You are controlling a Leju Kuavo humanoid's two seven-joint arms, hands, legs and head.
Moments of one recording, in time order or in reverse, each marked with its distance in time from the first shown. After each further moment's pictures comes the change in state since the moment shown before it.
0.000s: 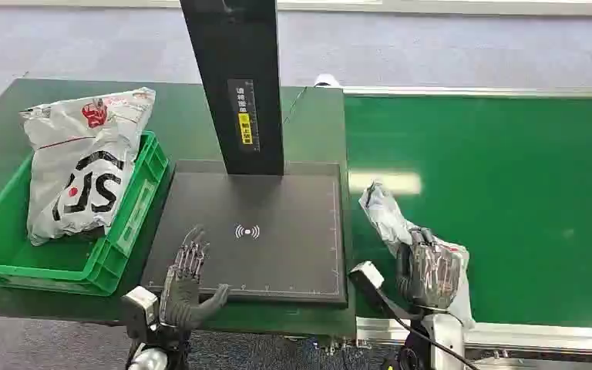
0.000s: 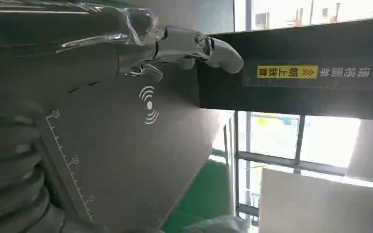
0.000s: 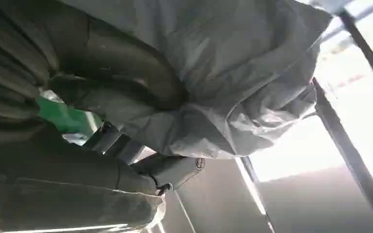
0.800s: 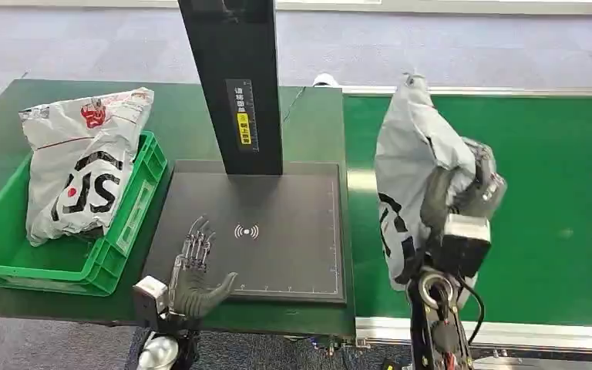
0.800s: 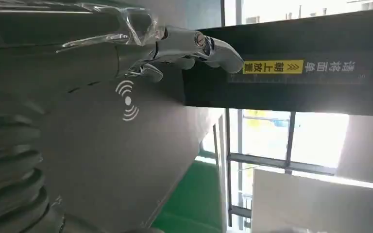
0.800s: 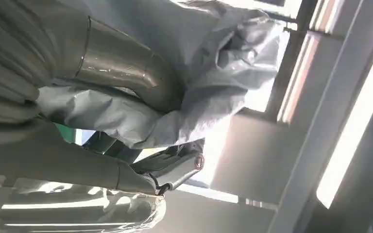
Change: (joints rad) left arm -0.074 -0.017 -0.030 0.060 -0.001 0.055 -0.022; right arm -0.330 0.078 0.017 -0.084 -0.823 0.206 -0.382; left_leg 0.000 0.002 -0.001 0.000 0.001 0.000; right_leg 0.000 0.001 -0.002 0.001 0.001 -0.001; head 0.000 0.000
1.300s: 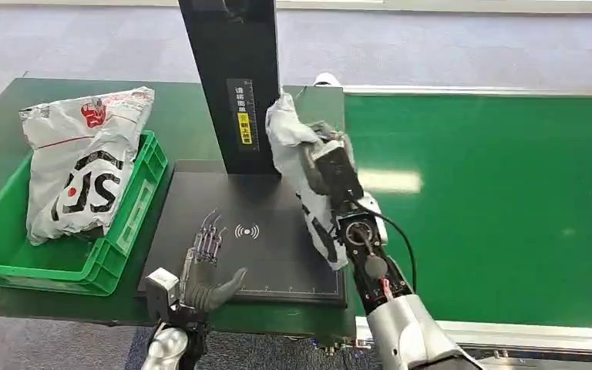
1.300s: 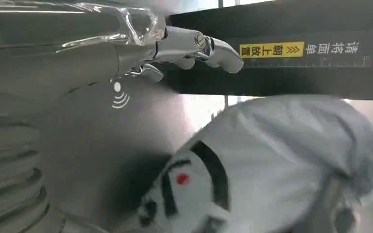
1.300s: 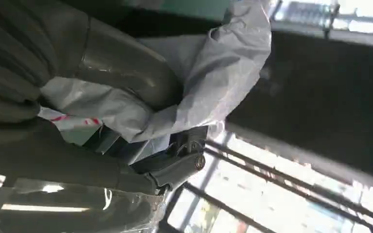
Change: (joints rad) left arm -0.051 0.000 -0.031 0.058 0.002 -0.003 -0.004; right arm -0.343 0.119 0.122 0.692 0.037 0.315 0.110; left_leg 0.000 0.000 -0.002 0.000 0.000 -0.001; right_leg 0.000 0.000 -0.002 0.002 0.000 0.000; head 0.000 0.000
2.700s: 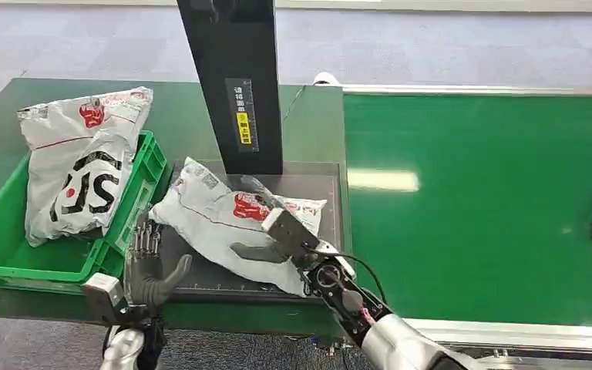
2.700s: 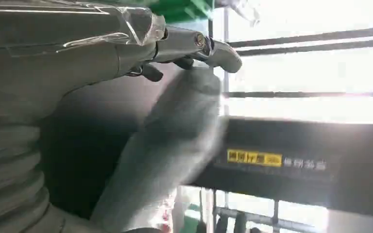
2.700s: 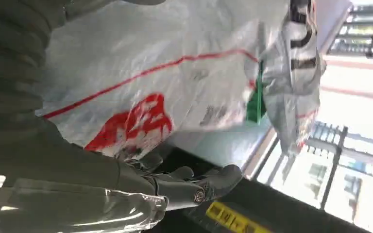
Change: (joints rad) left arm 0.051 0.122 0.099 -0.118 0.129 0.110 -0.026; right arm 0.066 -0.105 0.527 0.140 -0.411 0.077 -0.109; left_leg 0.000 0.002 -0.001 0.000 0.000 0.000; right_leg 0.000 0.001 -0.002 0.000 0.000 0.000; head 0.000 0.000
